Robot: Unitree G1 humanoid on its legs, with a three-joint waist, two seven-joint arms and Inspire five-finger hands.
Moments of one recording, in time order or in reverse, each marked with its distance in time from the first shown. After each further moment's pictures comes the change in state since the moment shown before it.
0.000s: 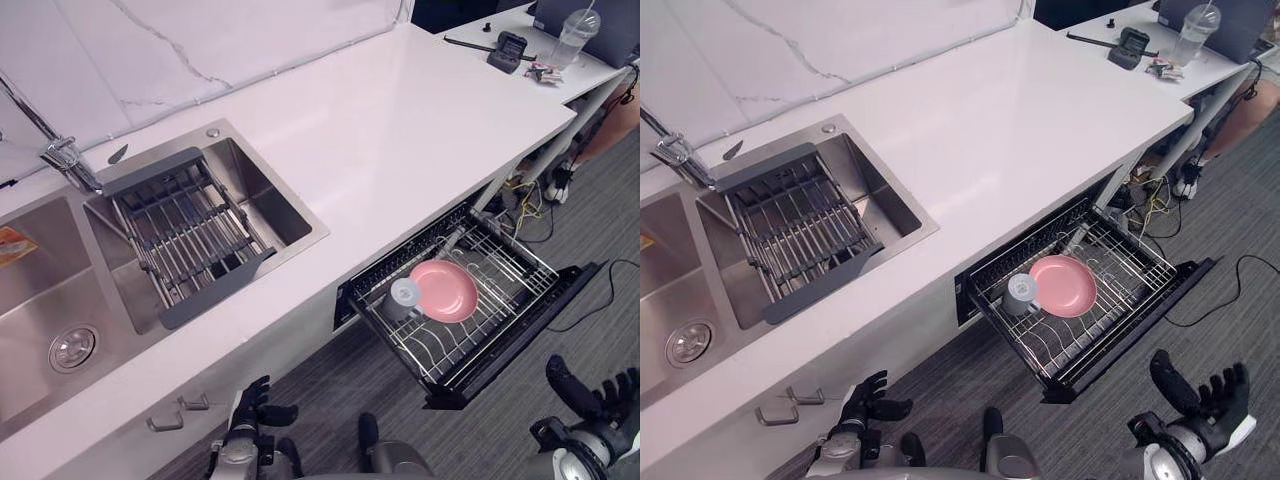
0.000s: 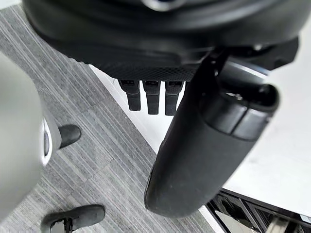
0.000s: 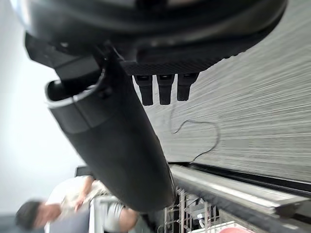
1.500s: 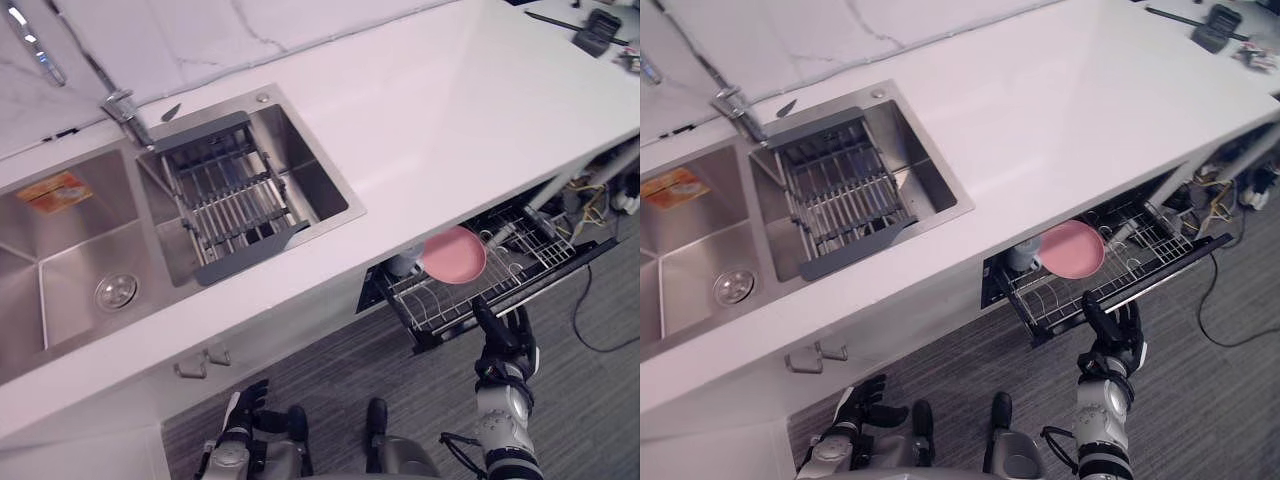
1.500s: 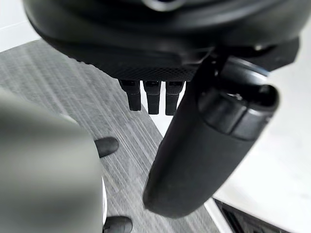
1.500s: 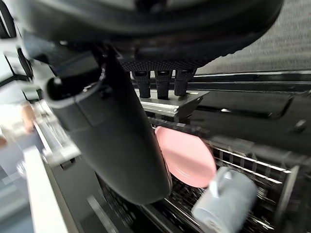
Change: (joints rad) left arm 0.006 0.085 -0.052 0.016 -0.002 -0.008 -0.037; right arm -0.350 -0.169 0.345 0.425 0.466 -0.111 0.204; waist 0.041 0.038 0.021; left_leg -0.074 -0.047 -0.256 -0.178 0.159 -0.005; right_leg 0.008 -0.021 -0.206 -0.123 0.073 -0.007
